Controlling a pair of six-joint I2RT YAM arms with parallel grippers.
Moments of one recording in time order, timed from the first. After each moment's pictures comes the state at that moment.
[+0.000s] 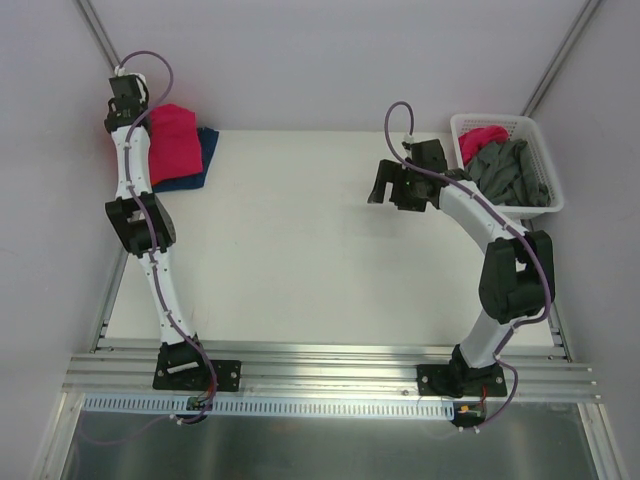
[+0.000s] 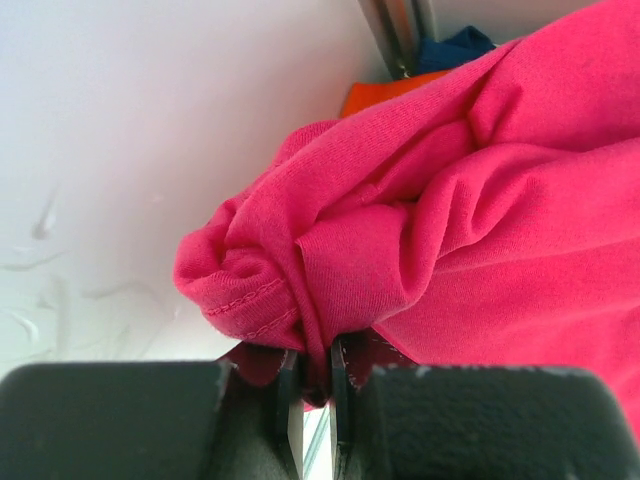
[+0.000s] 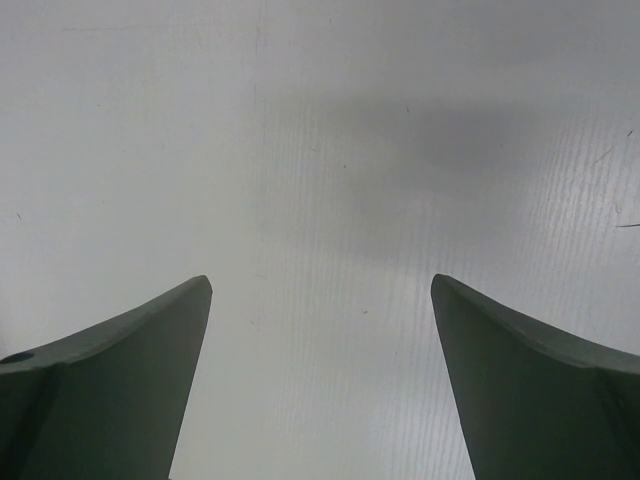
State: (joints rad) left arm 0.29 2.50 2.61 -0.71 -0.27 0.23; right arm 0.30 1.74 1.38 -0.49 -0.20 0.39
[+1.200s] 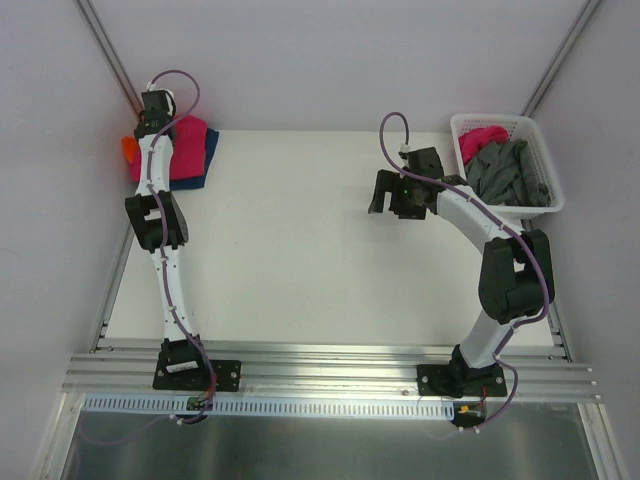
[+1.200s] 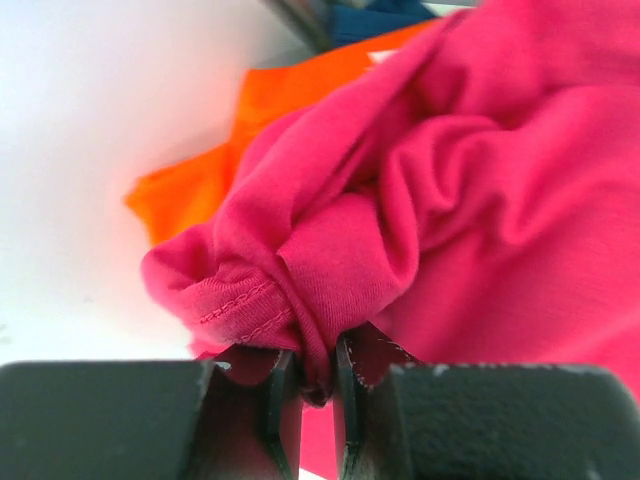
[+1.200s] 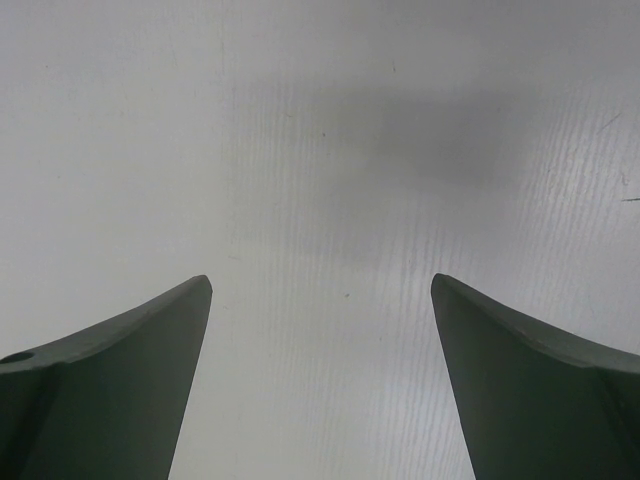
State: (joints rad) left arm 0.21 2.66 2.64 -0.63 -0.33 0.27; right arm 0.31 1.74 1.32 -0.49 -0.18 0.37
